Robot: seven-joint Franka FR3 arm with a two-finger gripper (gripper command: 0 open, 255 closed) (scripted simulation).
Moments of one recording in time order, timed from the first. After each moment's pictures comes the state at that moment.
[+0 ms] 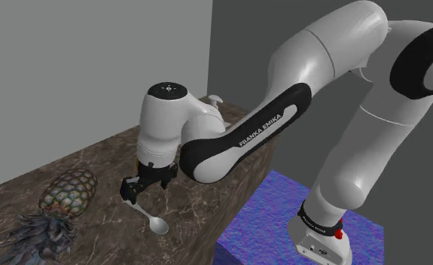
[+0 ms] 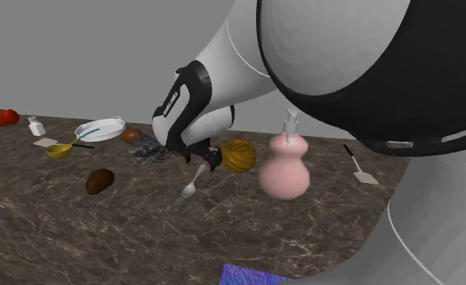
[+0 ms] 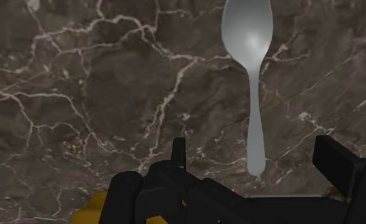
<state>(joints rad) 0.01 -0.03 0.74 -2.29 -0.12 2.49 0.99</state>
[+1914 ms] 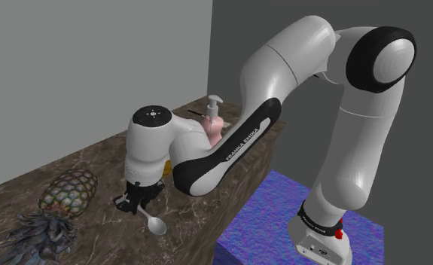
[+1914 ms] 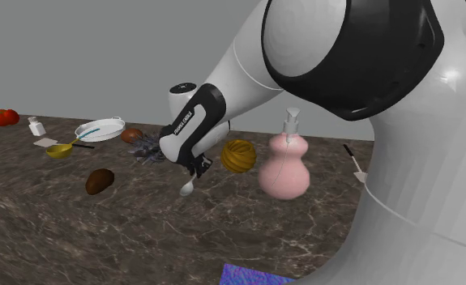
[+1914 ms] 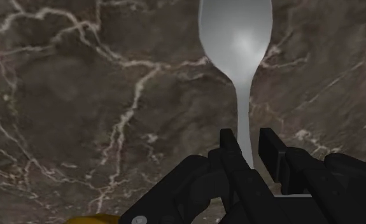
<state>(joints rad) 0.06 0.18 0.72 -2.21 -0.39 2.54 1.22</state>
